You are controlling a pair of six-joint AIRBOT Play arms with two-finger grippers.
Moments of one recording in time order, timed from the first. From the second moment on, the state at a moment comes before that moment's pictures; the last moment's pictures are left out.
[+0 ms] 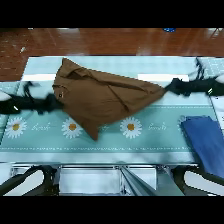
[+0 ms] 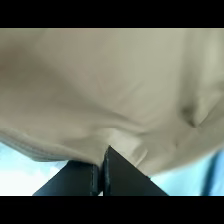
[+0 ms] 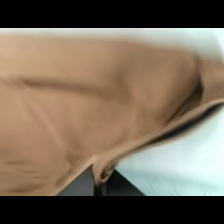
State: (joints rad) left arm 0.28 -1.14 0.87 0.69 -1.12 -1.30; right arm -0.23 -1.30 1.14 -0.76 1.08 1.28
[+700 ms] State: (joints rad) left arm 0.48 -0.86 1.91 0.70 -1.20 -1.35; right arm -0.22 -0.82 1.90 -1.22 1.30 1.48
